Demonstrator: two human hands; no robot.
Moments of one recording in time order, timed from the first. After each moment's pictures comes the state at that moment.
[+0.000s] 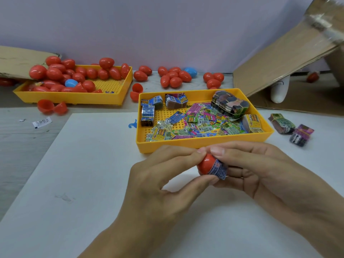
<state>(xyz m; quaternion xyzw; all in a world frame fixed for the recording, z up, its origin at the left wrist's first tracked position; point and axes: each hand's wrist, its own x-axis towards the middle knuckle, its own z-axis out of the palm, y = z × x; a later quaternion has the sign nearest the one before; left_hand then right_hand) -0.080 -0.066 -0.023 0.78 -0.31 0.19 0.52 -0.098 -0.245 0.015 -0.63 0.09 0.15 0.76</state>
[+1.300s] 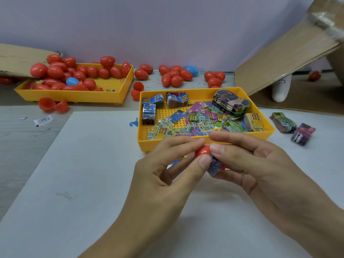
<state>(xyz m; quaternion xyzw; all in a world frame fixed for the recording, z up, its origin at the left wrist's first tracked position) -0.084 -0.071 -0.022 0.66 -0.22 0.03 0.72 -0.103 -0.234 0.012 -0.61 0.07 0.04 0.79</state>
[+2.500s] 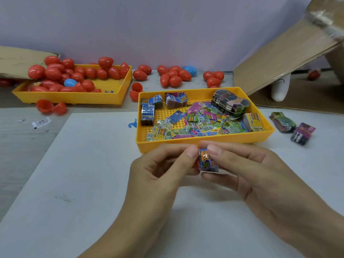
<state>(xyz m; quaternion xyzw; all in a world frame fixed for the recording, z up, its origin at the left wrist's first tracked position) -0.081 -0.072 -0.026 0.62 -0.10 -0.03 0.78 -0.106 -0.228 0.010 -0.59 0.08 0.07 0.80</state>
